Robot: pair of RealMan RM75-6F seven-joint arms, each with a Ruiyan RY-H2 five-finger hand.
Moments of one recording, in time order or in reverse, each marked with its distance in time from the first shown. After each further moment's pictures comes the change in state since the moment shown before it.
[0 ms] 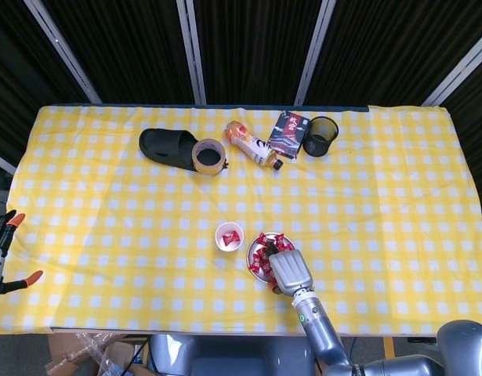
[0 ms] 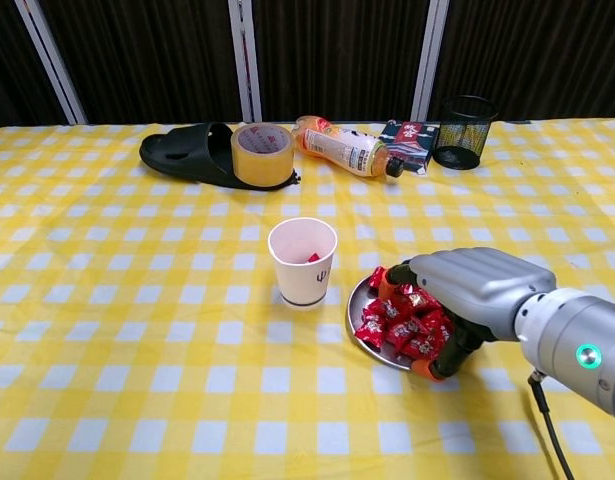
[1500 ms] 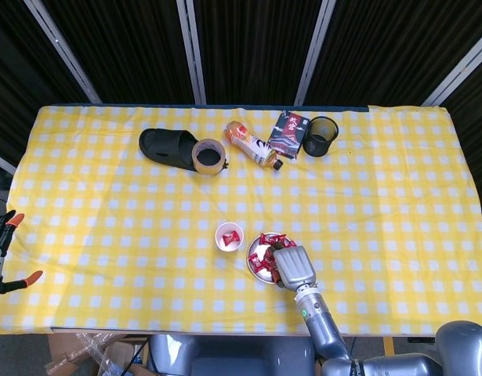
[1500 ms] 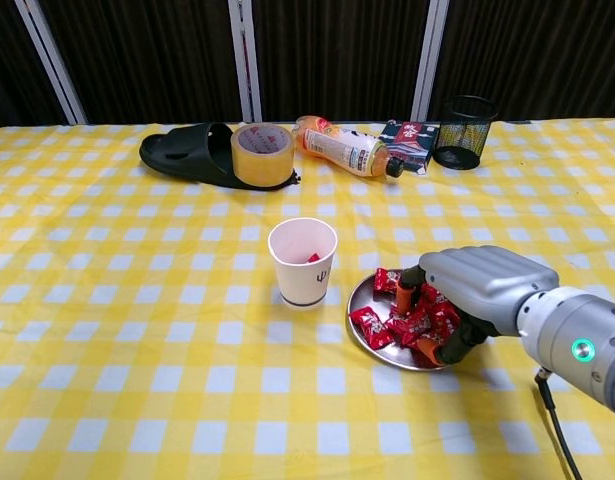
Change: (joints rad) left arm 0.000 0.005 -0.002 -0.007 -0.008 -0.007 -0.009; right arm -0.008 -0.011 -0.001 0.068 0.031 -0.038 0.007
